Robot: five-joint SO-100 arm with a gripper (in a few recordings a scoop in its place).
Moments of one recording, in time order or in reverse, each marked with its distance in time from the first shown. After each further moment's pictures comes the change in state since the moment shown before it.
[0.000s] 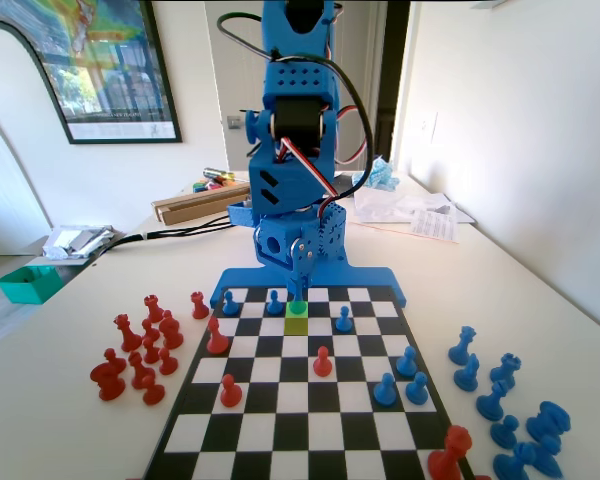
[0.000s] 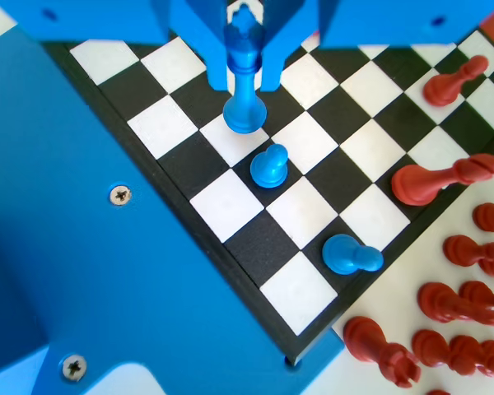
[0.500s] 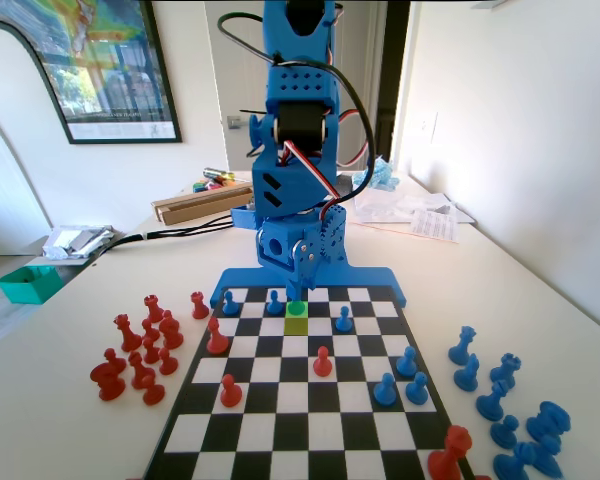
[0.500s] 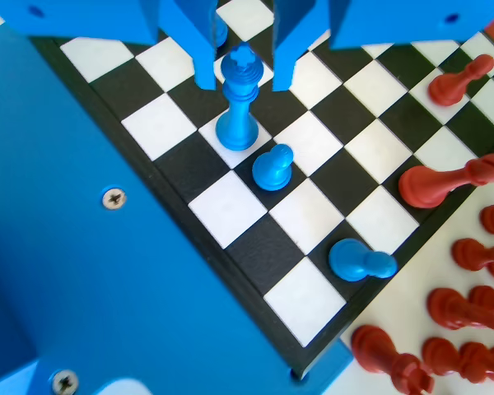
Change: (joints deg) arm -0.7 0.0 1.3 -1.5 0.6
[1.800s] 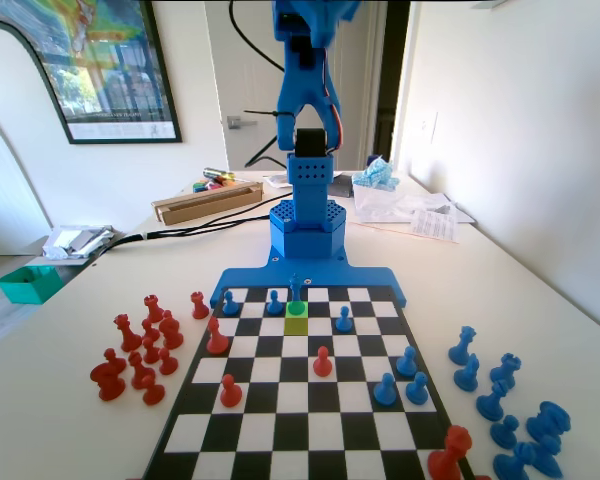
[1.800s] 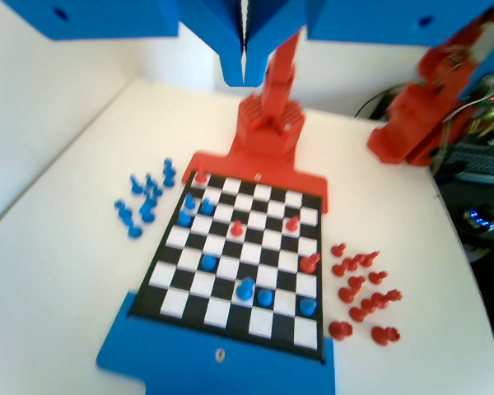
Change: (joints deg) arm -5.9 28.4 -62.4 65.2 44.9
